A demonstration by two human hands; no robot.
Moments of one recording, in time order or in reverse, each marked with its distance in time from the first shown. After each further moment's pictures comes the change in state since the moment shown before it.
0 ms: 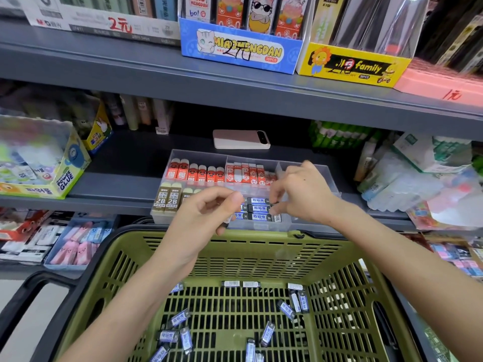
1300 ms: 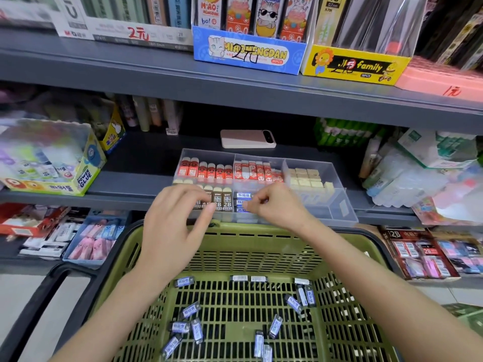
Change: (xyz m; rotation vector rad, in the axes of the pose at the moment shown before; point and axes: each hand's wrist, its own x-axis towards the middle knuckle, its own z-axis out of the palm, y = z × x) left_hand -0.017 -0.016 -0.043 1.027 0.297 0.618; right_hand -0.001 -0.057 0.022 0.726 -0.043 0.350
